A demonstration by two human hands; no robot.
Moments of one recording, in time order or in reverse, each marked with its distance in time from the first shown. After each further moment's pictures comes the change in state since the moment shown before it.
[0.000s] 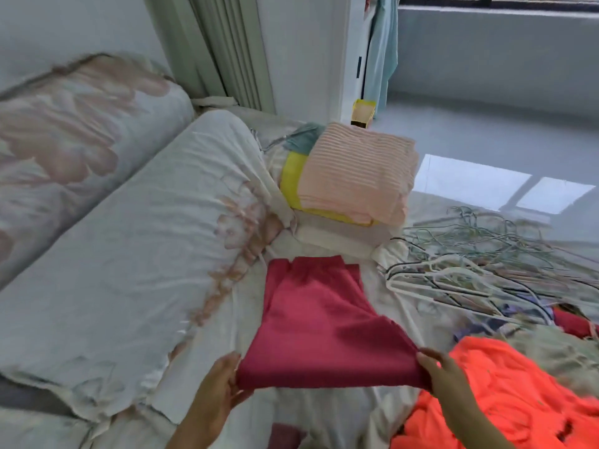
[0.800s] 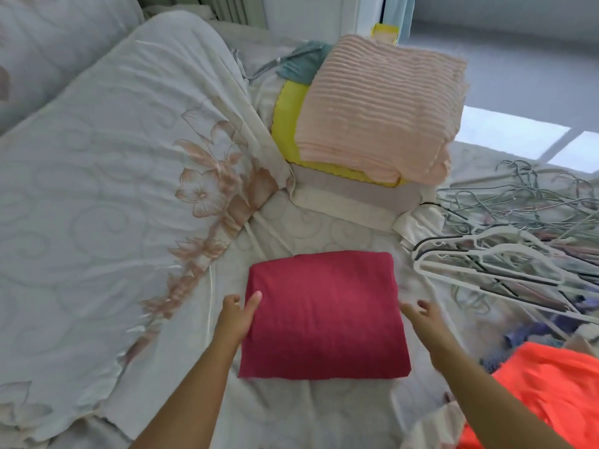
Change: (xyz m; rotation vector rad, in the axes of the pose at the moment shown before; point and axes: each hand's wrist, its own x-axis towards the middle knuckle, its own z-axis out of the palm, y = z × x) left_hand 0.217 -0.011 0.050 0.545 0.248 0.014; right_hand 0.178 0.033 0.081 -0.241 -0.065 0.101
